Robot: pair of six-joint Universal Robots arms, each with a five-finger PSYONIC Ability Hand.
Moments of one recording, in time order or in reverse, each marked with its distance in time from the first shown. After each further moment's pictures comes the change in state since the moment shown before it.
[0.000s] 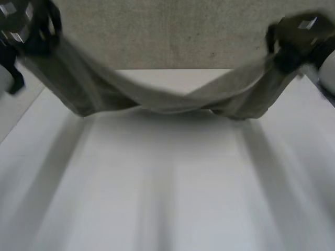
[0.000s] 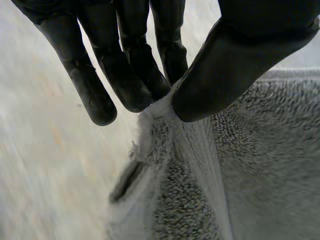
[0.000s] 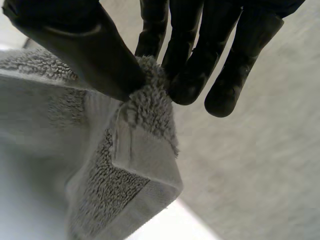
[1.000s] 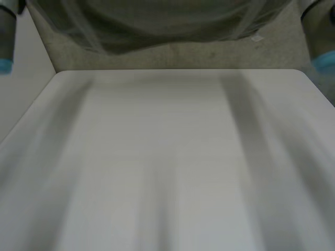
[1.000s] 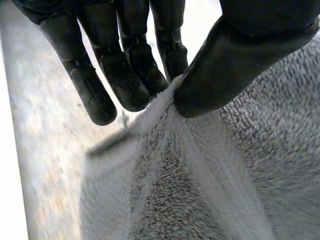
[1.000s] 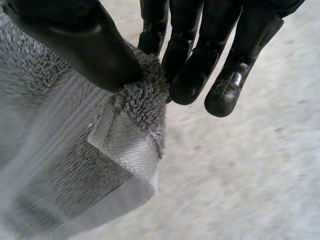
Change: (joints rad) left arm -0.059 -0.623 0.878 0.008 -0.208 -0.034; right arm 0.102 0.474 -0.663 -0.264 0.184 -0.257; left_hand 0.001 0.017 0.013 0.004 0.023; right_hand 0.000 0.008 0.000 0.000 0.011
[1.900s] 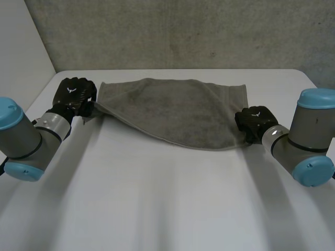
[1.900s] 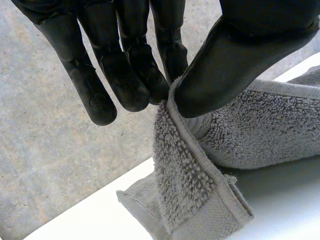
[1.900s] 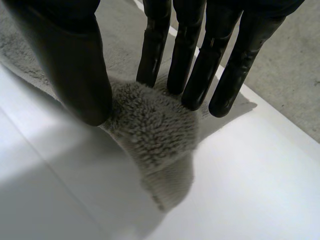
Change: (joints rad) left arm 0.026 -0.016 -0.824 0.221 0.178 0.170; right arm -0.069 0.075 0.822 -0.072 -0.128 0.179; left_hand 0.000 0.000 0.000 0.000 0.000; right_hand -0.553 -0.544 -0.552 -0.561 -0.598
